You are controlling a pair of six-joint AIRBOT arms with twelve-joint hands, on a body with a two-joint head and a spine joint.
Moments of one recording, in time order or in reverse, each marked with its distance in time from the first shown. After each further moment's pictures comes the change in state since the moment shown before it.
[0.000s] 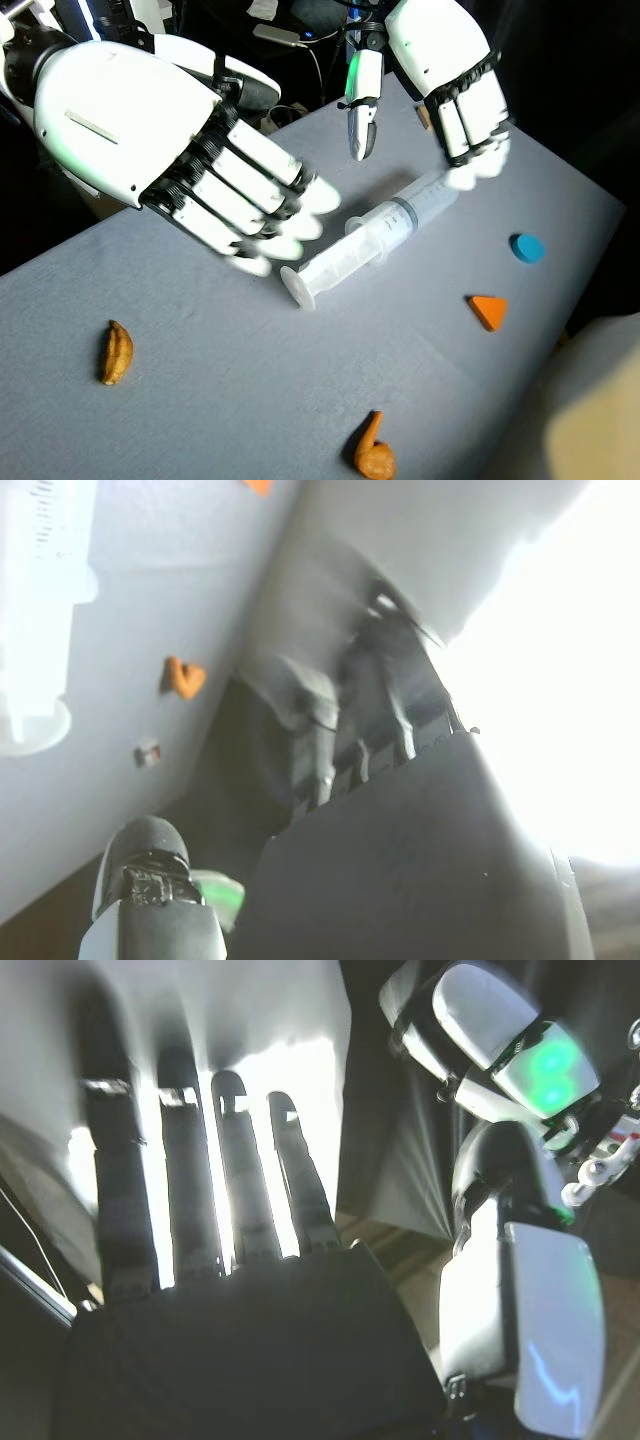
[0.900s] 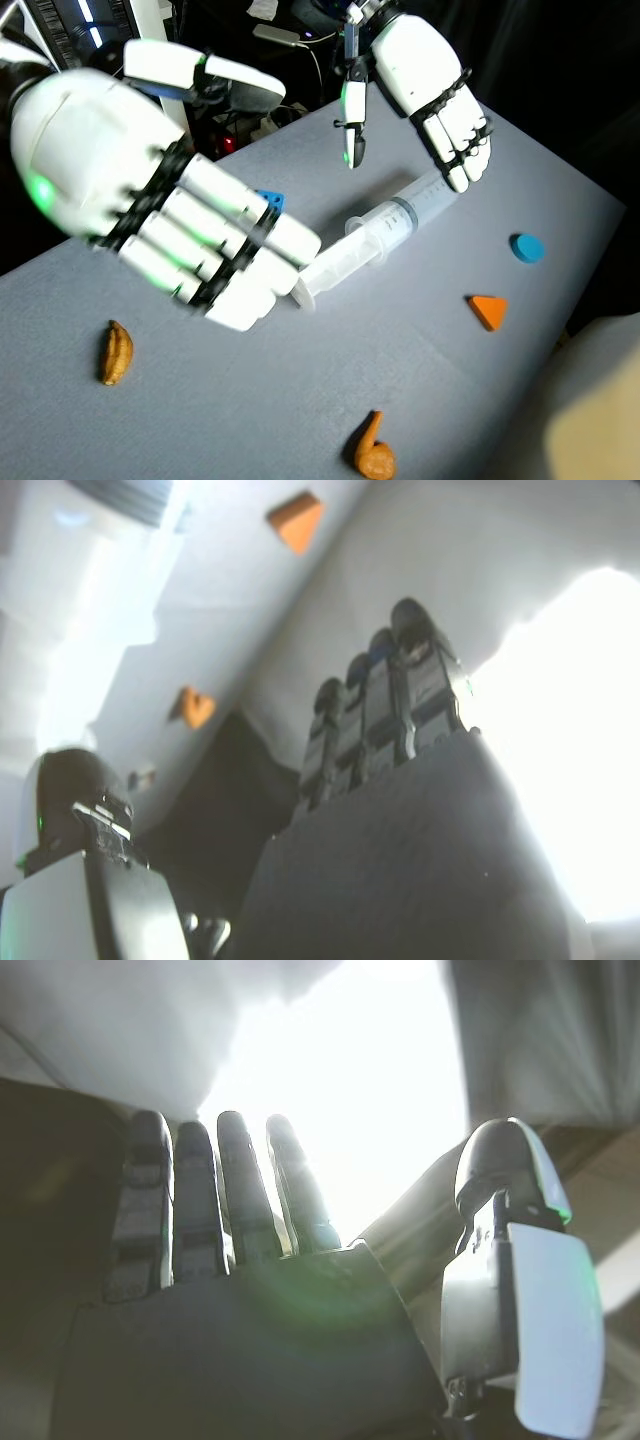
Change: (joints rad) left arm 0.200 -0.109 -0.012 0.047 0.160 -0.310; right arm -0.137 -0.094 0.014 -0.068 0.372 0.729
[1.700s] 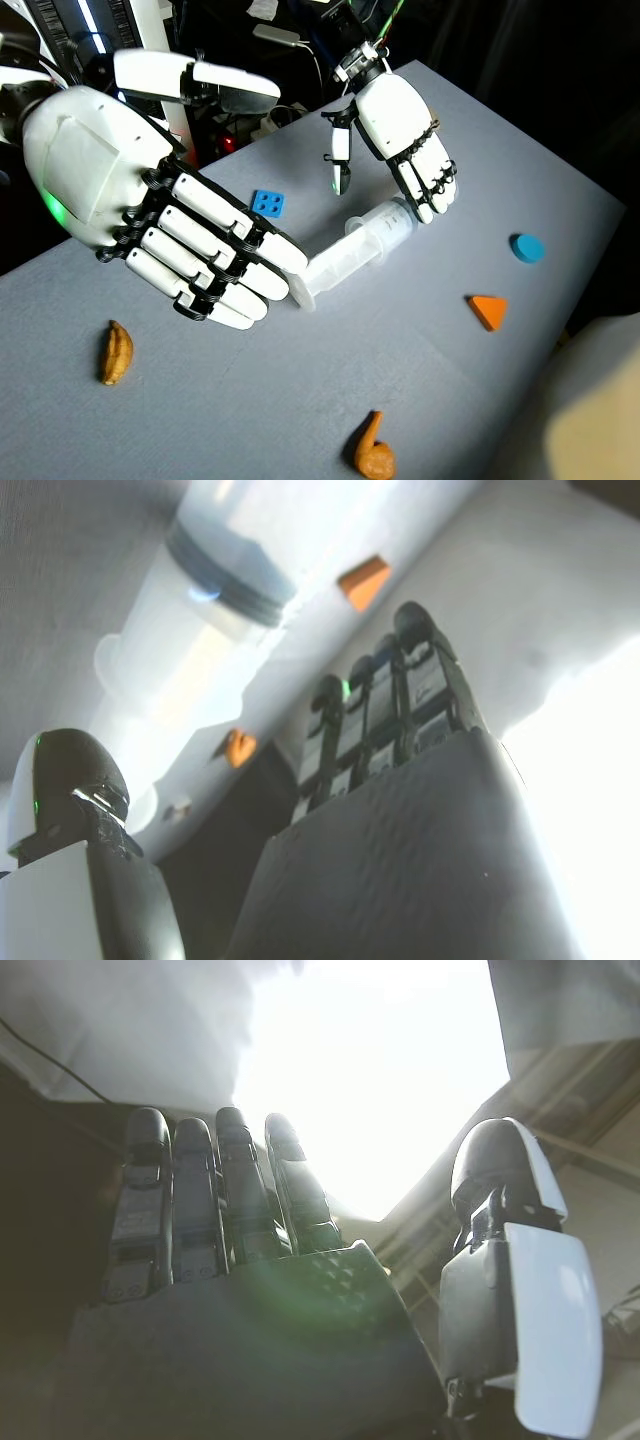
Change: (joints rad) left arm 0.223 -0.106 0.135 0.146 -0.031 -0.193; right arm -0.076 -0.023 0.000 -0.064 0.021 0.073
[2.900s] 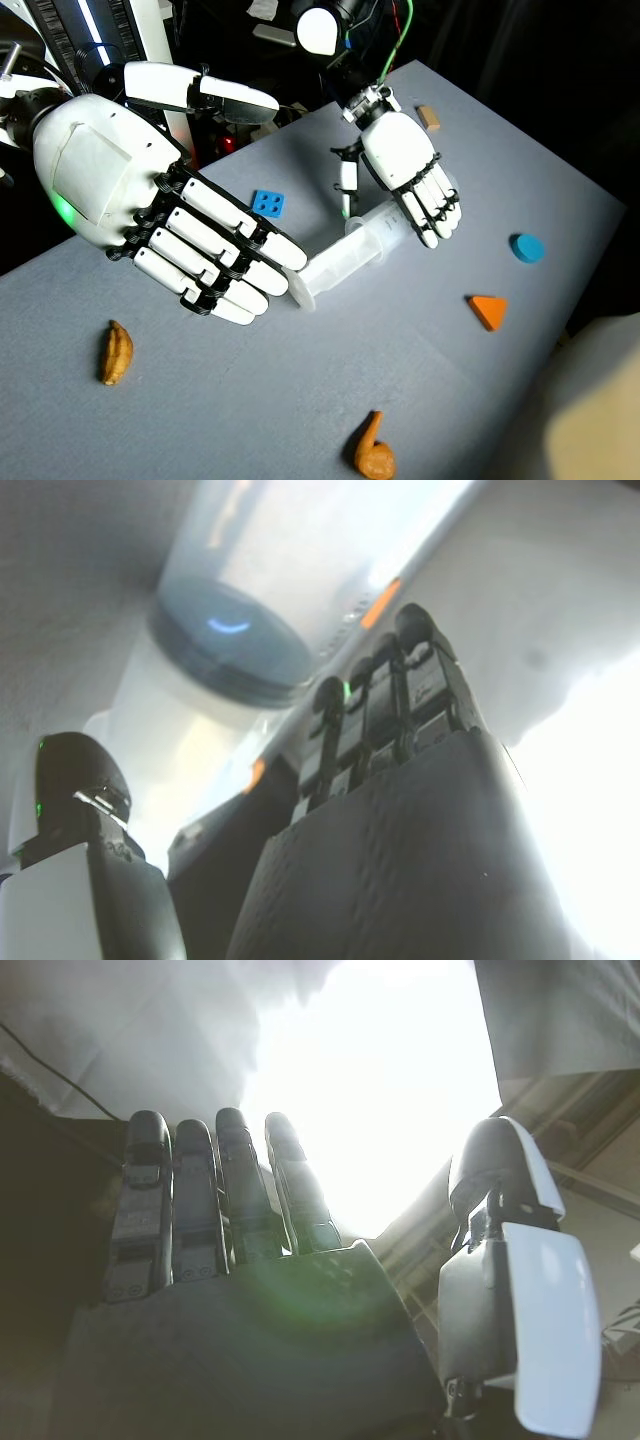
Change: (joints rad) left arm 0.111 -0.128 0.172 0.131 -0.014 -0.095; right arm -0.018 -0.007 0.000 -0.009 -0.008 -0.021
